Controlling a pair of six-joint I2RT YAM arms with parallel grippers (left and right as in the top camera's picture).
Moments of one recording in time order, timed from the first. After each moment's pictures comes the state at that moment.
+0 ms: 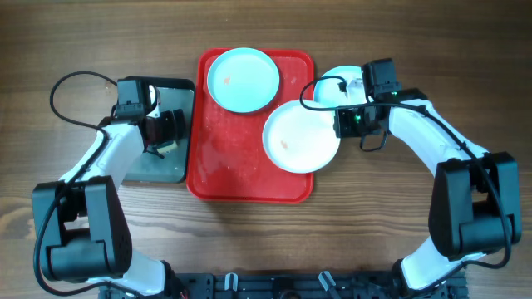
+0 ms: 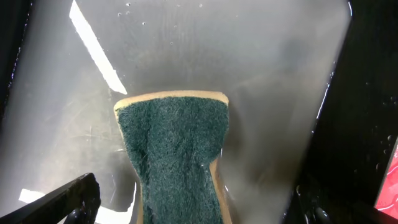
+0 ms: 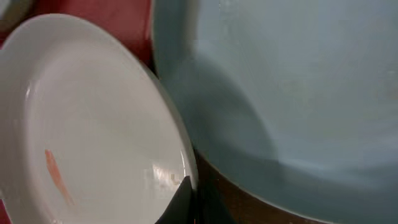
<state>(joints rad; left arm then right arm) 0.08 1.72 0.95 -0.40 0.00 -0.16 0.16 1.82 1.13 -0.59 -0.34 0.08</state>
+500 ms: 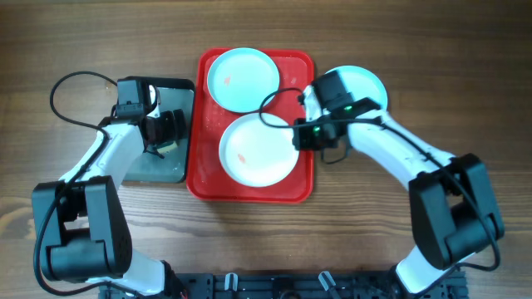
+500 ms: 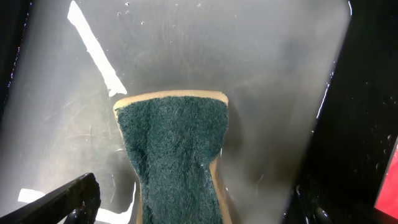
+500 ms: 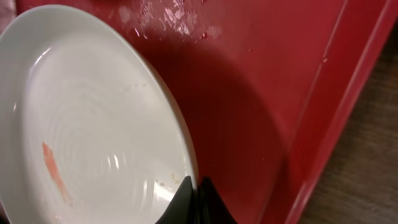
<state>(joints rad) 0.08 1.72 0.95 -0.40 0.00 -0.16 0.44 1.82 1.13 -0.55 -0.34 0.38</state>
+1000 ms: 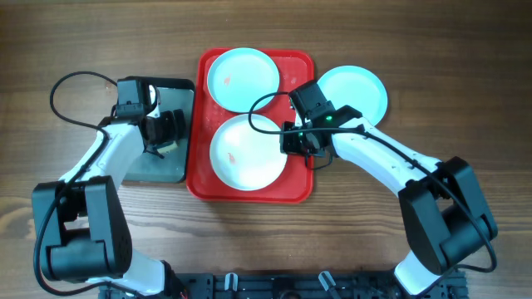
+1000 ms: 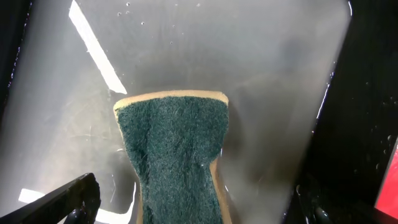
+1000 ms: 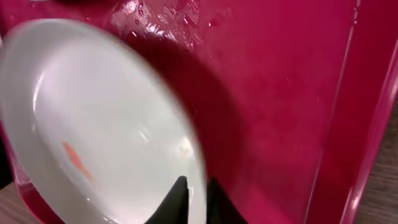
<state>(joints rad) 0.08 1.72 0.95 -0.40 0.00 -0.16 0.53 1.82 1.13 -0.52 -0.25 0.60</state>
